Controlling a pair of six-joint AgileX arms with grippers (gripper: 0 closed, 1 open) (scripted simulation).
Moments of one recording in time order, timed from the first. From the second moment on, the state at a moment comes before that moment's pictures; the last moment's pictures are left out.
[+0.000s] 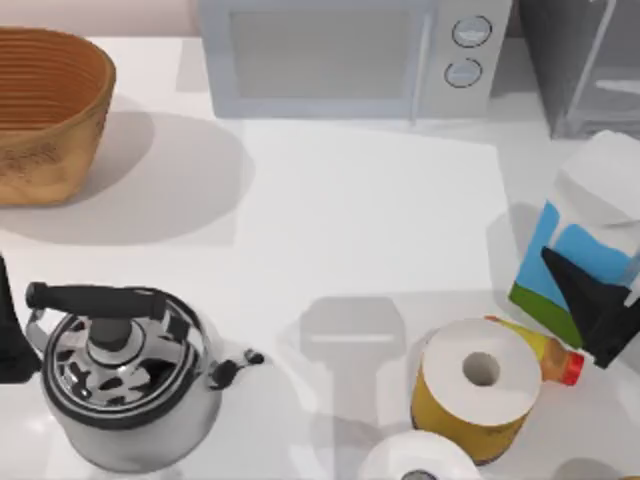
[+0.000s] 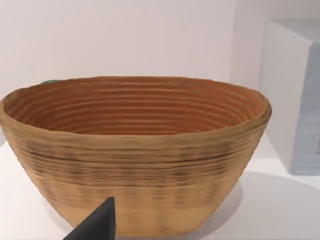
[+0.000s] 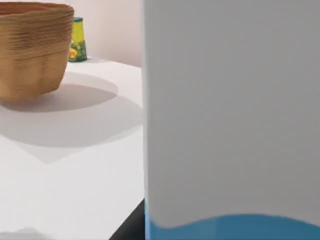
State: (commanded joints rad) left arm 0.00 0.00 0.00 0.00 0.00 0.00; right arm 0.00 1.95 0.20 1.76 -0.73 0.05
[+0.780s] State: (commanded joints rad) left arm 0.00 0.00 0.00 0.00 0.00 0.00; right arm 0.02 1.99 0.20 1.80 -0.73 0.02
